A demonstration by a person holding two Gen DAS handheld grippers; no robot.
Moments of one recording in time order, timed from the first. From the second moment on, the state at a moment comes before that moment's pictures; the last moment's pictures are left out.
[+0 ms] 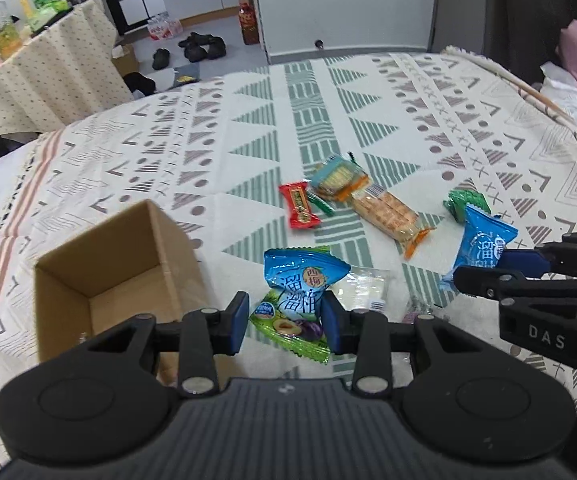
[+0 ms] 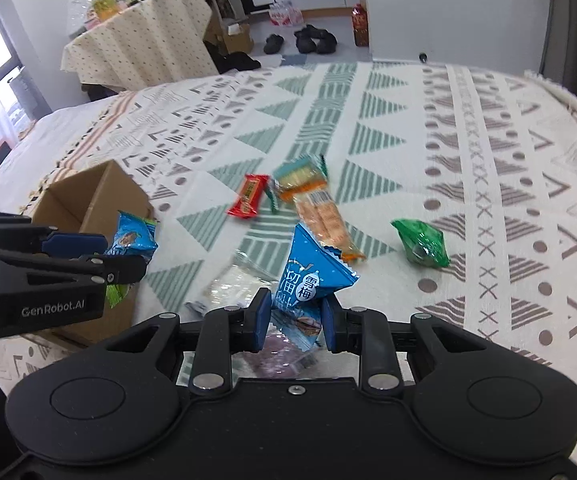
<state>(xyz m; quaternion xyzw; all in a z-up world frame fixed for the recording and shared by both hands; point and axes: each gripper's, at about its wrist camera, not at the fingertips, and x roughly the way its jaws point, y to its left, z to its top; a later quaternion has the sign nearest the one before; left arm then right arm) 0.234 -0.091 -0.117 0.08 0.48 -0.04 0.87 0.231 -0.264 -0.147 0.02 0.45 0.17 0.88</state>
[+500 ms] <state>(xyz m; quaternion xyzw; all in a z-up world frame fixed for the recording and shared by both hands) 0.200 -0.024 -0.077 0.05 0.44 -0.01 0.90 0.207 -0.207 -0.097 -0.01 0.40 0.19 0.89</state>
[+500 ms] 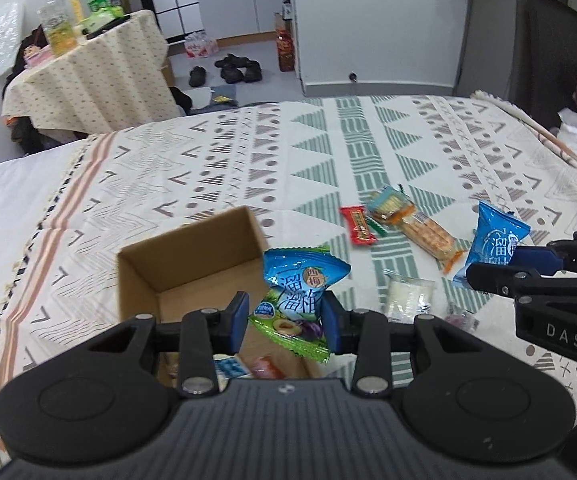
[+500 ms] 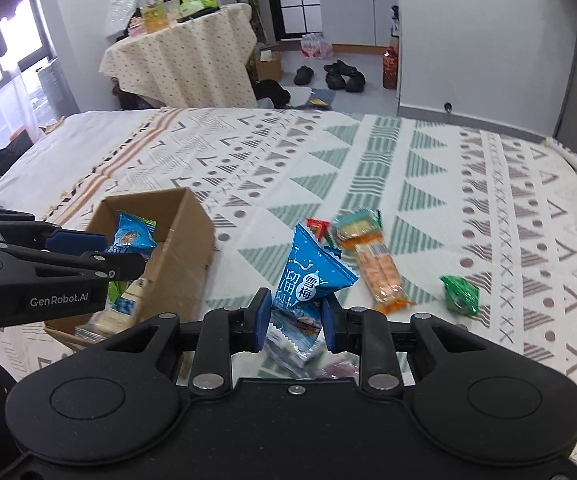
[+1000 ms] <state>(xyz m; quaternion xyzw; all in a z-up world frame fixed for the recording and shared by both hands) 0.182 0.047 -0.071 0.03 0.43 0.03 0.90 0.200 -0.140 -0.087 -0.04 0.39 0.21 0.90</state>
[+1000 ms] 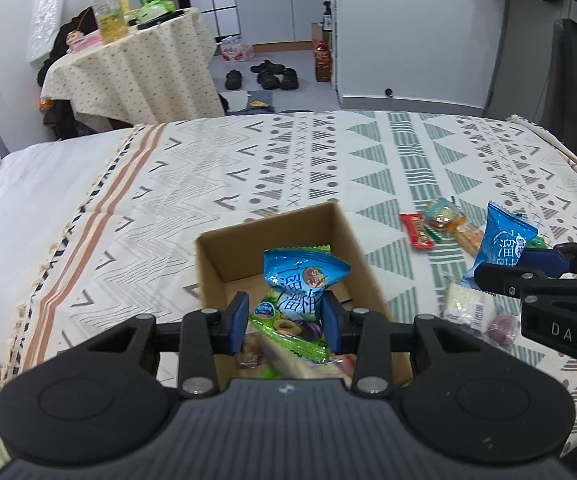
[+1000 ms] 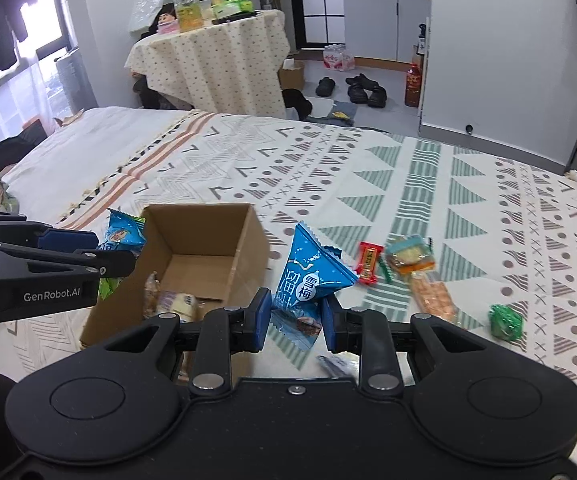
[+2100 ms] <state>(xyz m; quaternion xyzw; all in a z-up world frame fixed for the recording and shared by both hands) 0.228 0.118 -0.134 -0.10 0.47 0.11 0.87 0.248 -0.071 -0.134 0.09 0.45 0.18 0.87</state>
